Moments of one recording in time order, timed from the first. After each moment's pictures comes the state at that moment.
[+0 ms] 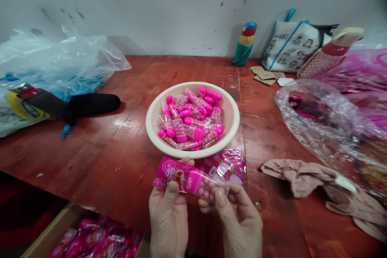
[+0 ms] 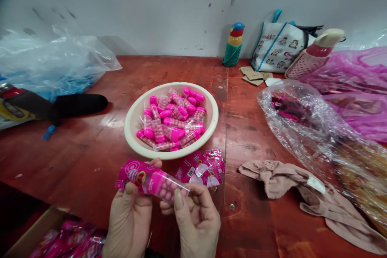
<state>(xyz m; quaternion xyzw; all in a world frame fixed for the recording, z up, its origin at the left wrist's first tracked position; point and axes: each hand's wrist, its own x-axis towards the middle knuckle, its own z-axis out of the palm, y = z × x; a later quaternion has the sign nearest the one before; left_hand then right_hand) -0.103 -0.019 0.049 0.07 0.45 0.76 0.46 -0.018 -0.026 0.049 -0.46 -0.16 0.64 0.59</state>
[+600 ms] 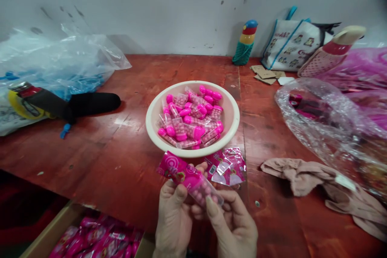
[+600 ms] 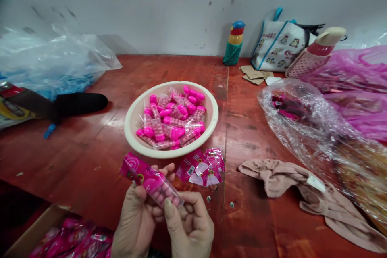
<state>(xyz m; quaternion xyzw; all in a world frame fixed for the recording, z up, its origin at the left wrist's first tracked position) -0.099 -0.028 0.046 0.03 0.48 0.68 0.56 -0.027 -0.040 0.043 -0.46 -0.17 0.63 0.60</state>
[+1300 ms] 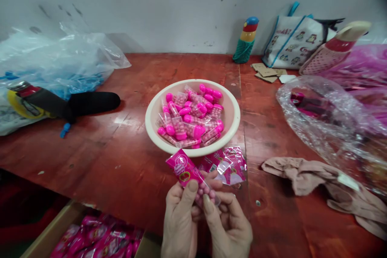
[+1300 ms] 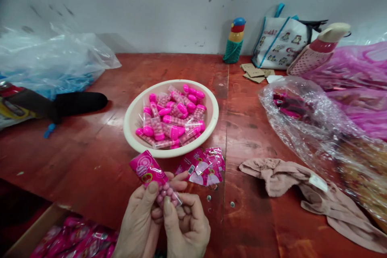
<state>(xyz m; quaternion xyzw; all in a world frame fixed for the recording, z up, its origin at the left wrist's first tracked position) -0.085 -0.028 0.057 0.02 0.48 0.64 0.61 -0.036 -0.042 0.037 -0.47 -0.15 0.60 0.63</state>
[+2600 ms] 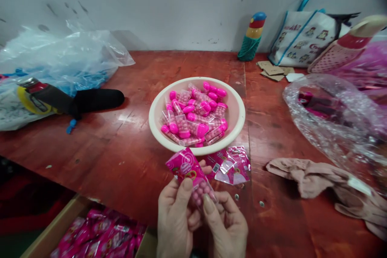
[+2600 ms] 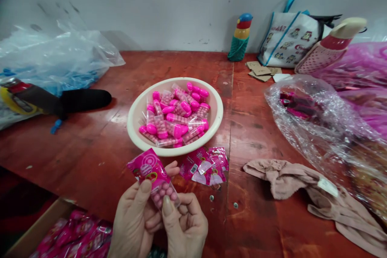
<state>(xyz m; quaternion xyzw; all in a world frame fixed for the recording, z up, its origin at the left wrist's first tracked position) -0.093 -0.030 0.063 0.02 0.51 0.63 0.58 -0.040 -0.046 0.035 -0.44 -0.10 0.68 0.58</state>
